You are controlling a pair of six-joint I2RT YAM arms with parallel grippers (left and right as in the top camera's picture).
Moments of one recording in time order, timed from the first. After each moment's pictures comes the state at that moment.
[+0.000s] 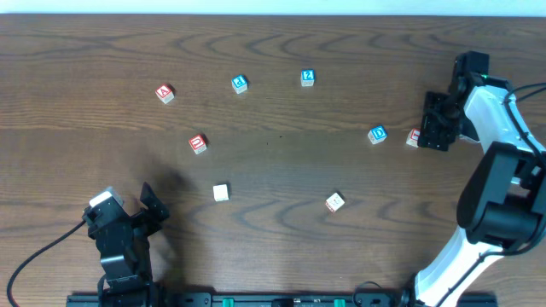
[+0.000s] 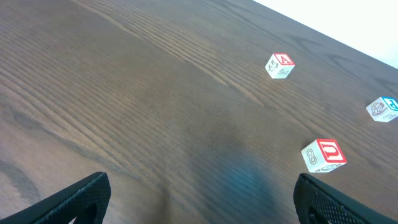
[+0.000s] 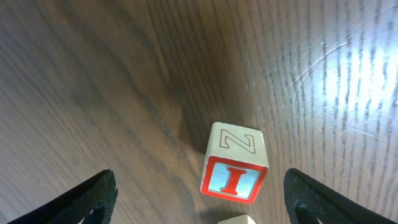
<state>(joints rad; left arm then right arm) 0.16 0.16 0.12 -0.41 -0.17 -0.35 -0.24 2.02 1.48 -0.86 -0.07 1.60</state>
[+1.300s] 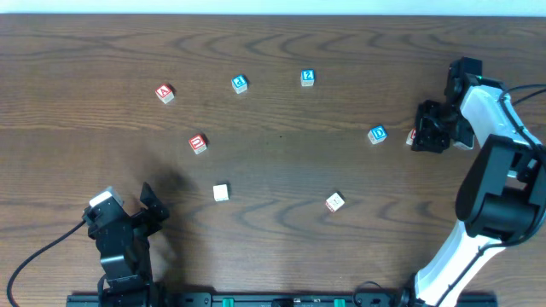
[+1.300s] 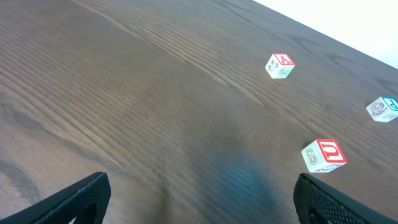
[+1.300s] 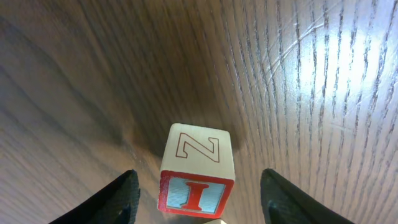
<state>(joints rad) 0.16 0.16 0.12 -0.41 -0.17 -0.35 -0.24 2.07 1.48 -0.91 -0.12 1.59</state>
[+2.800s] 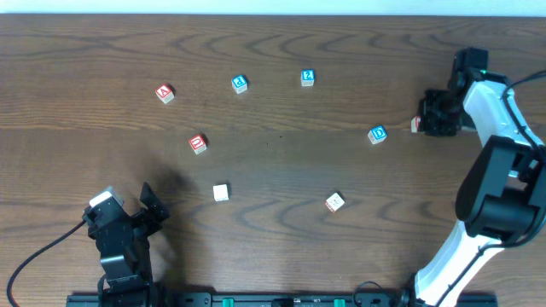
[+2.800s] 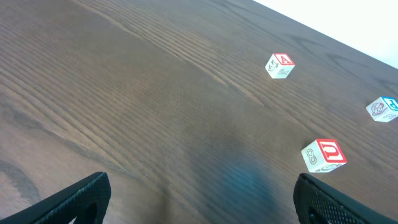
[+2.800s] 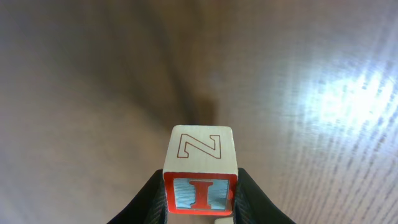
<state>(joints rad) 0.16 0.16 0.12 -0.41 -0.17 -0.35 -0.23 2.07 1.57 -0.86 -0.12 1.37</state>
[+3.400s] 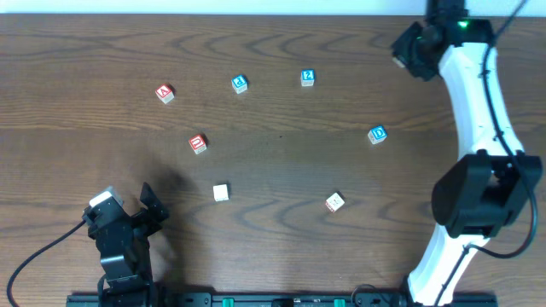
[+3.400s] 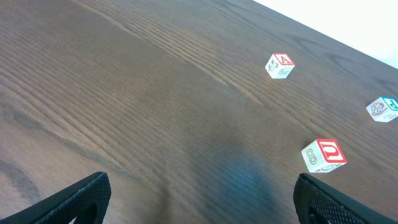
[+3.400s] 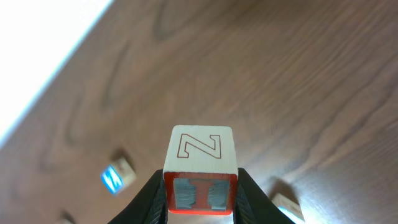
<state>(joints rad) 0.16 0.16 0.12 -0.41 -0.17 -0.35 0.01 2.07 1.98 -1.01 0.01 0.73</state>
